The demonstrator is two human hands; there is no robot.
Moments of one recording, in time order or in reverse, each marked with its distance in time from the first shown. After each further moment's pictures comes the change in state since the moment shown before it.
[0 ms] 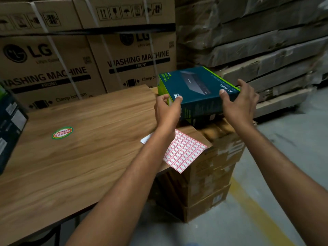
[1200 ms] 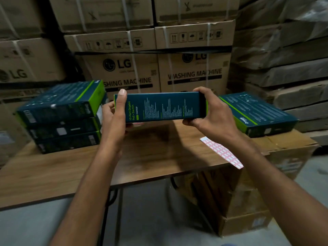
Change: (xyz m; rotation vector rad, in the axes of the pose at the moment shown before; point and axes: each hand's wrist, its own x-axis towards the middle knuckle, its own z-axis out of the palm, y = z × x) left_hand -0.121 0.057 -0.312 0.018 0.399 0.250; right_hand -0.168 -0.202 0.017 0.231 -0.428 -0.658
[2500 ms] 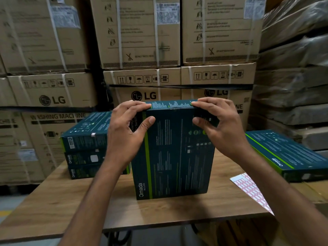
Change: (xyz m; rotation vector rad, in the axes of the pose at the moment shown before) left_hand 0.053 0.043 -0.077 0.503 0.065 0.861; right_hand 0.072 -0.081 0.022 0.079 0.152 -0.301
